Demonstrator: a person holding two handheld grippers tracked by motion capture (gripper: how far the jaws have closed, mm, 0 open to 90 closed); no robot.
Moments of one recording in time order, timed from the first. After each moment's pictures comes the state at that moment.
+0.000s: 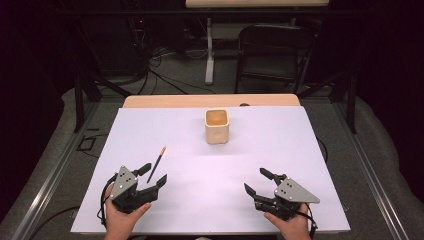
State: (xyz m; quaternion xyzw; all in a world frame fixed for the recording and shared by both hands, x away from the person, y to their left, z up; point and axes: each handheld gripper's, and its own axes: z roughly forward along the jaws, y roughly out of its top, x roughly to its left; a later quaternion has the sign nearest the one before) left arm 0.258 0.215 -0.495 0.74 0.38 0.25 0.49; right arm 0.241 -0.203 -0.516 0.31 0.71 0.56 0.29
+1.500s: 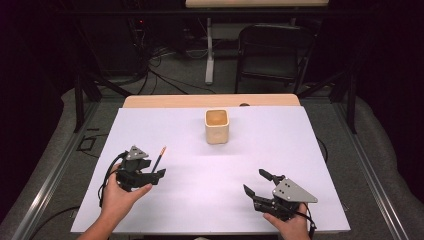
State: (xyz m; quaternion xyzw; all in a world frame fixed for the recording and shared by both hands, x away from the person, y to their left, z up) left arm 0.312 0.210 -0.476 0.82 0.44 0.15 0.32; right arm 0.240 -0.201 -0.521 0.31 0.72 0.55 0.28
